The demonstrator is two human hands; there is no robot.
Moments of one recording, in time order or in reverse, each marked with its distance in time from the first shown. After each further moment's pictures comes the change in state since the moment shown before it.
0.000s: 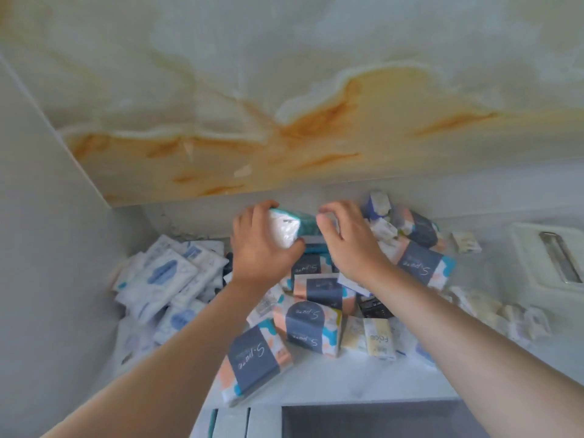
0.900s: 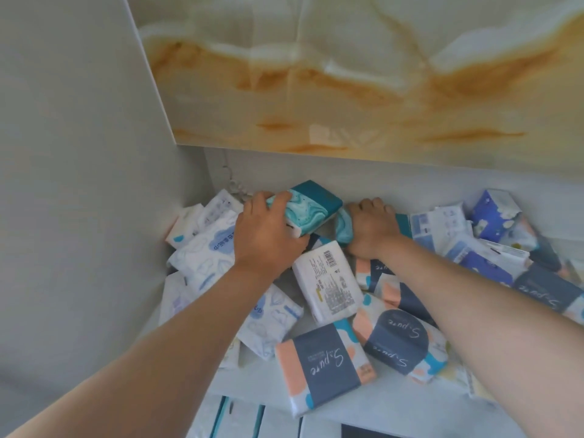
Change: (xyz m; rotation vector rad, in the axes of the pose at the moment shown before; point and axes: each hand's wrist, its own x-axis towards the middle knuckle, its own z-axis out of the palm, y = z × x) left_hand 0.004 -0.154 -0.027 0.382 0.023 -0.099; right_hand 0.095 0.030 0.164 -0.897 -0.405 -0.075
